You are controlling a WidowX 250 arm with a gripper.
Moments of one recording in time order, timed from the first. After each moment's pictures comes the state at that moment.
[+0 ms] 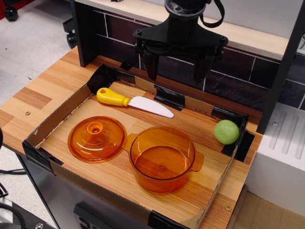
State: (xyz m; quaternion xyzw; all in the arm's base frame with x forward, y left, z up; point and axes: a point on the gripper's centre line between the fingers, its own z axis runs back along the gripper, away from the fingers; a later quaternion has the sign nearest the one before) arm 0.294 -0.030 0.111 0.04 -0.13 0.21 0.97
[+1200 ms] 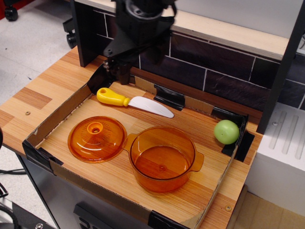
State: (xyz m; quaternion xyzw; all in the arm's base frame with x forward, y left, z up) arm 0.291 0.031 0.099 0.04 -0.16 0.59 0.79
